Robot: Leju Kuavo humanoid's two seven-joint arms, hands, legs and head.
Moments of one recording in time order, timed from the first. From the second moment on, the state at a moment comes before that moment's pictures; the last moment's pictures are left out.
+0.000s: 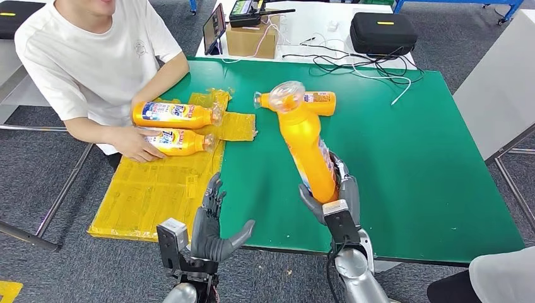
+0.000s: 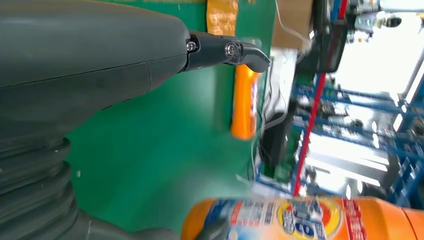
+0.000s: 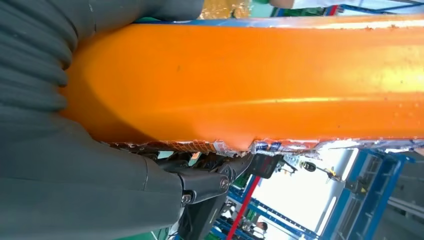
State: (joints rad) left arm 0.05 -0.16 -0.52 -1.42 0.29 0.37 -0.53; right arm -0.16 0.08 0.27 -1.28 0.23 -0.43 -0.56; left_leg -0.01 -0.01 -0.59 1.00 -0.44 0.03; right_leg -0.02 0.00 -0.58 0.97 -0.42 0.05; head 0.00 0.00
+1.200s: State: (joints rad) left arm 0.08 -0.14 -0.49 -1.56 0.69 0.13 -0.49; right arm -0.27 0.12 0.72 -0.95 0.37 -0.34 -0.68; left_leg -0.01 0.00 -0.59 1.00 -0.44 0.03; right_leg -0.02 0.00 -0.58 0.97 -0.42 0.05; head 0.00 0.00
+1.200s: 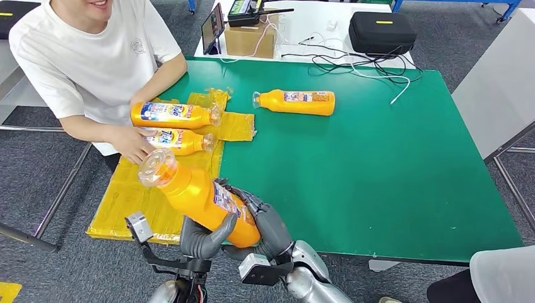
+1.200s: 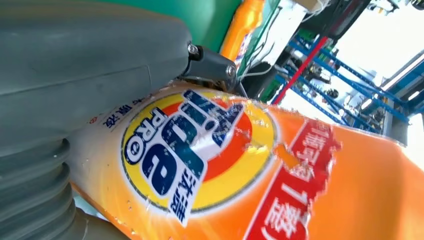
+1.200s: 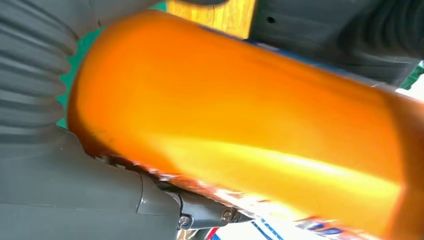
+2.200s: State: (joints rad) left arm -0.07 -0.28 -0.08 -1.43 -0.53 0.70 -0.70; right arm -0.11 0.08 0.56 -1.01 0.22 -0.40 -0.70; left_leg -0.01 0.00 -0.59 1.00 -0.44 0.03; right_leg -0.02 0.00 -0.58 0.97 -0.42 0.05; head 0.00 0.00
